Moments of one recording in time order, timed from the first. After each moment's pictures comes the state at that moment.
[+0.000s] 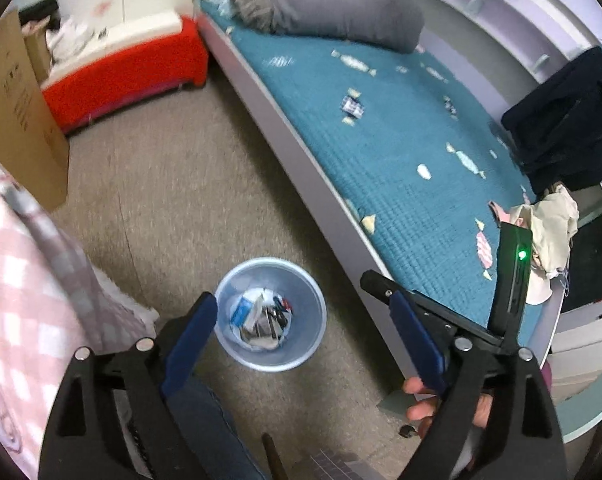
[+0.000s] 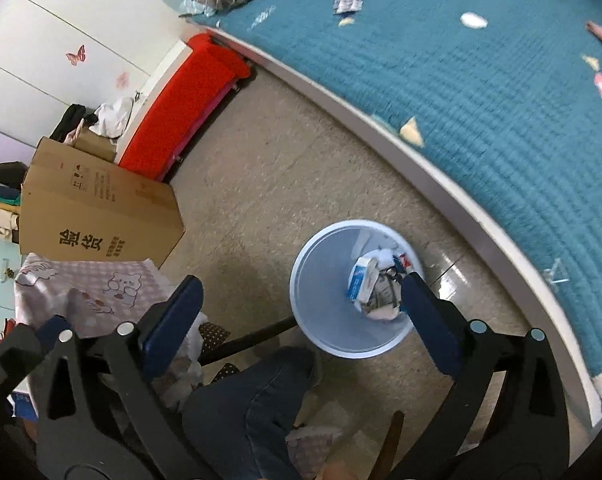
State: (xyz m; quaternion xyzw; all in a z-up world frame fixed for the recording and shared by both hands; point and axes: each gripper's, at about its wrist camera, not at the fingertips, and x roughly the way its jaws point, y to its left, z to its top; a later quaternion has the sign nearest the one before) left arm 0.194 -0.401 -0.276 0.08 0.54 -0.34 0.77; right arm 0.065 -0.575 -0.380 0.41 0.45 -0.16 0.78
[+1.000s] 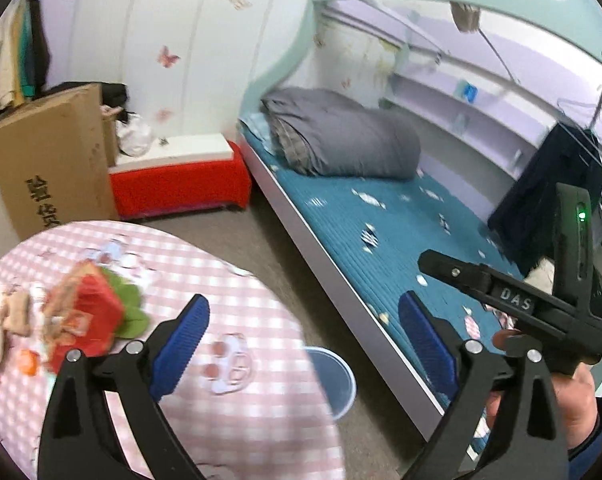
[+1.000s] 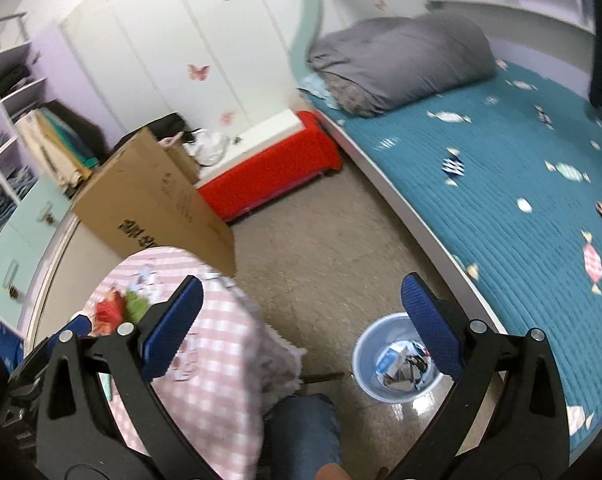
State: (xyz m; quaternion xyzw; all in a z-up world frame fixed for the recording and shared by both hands) left arm 0.146 -0.206 -0.116 0.00 0.35 -0.31 0.88; right arm 0.068 -0.425 -0.140 0.25 0.32 -0.09 0.91
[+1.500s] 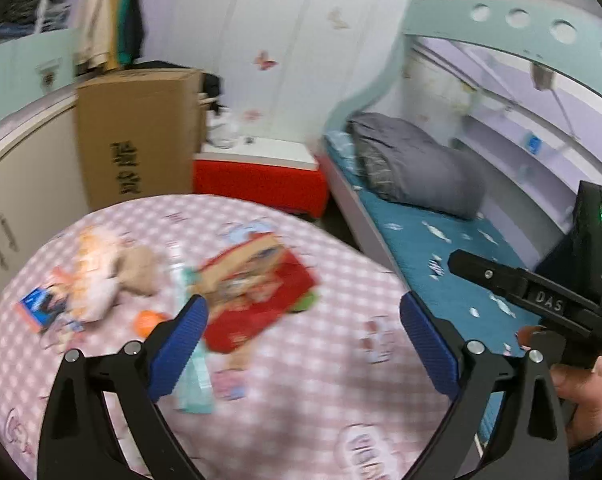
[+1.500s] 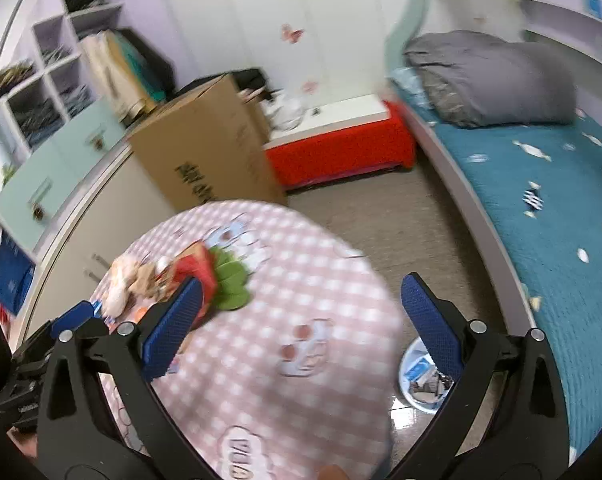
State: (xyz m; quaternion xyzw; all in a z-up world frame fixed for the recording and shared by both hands) left arm 0.160 -0.045 -0.127 -0.06 0.35 -0.19 0.91; right arm 0.135 -0.281 -0.136 0.16 0.36 0.03 0.92
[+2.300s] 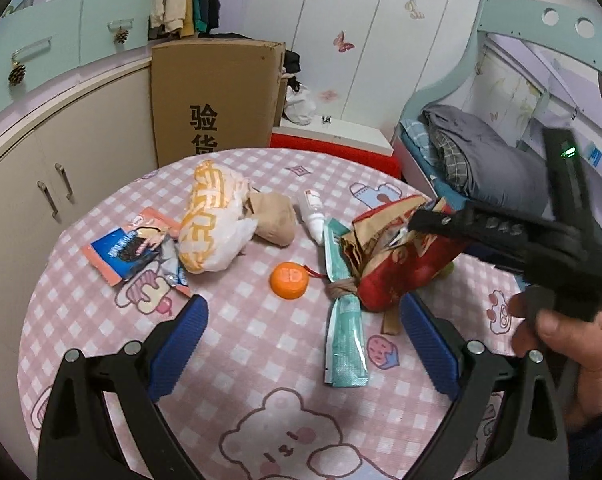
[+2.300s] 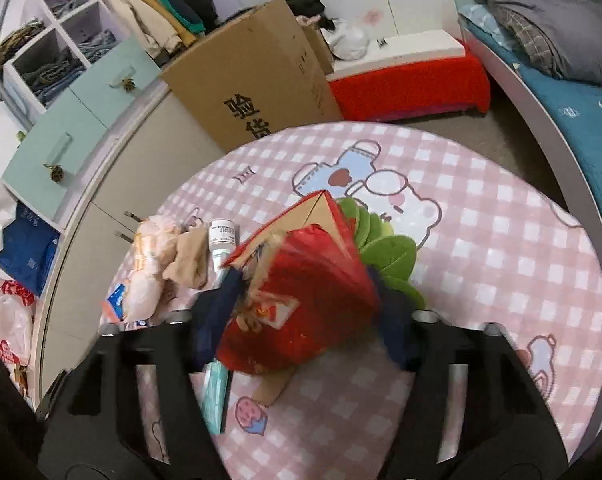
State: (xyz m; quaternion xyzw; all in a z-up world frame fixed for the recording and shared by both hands) left arm 0.174 0.037 -0.186 -0.06 0.39 -0.09 0.91; right arm 0.221 -0.183 -0.196 0.19 0.43 0.13 0.87
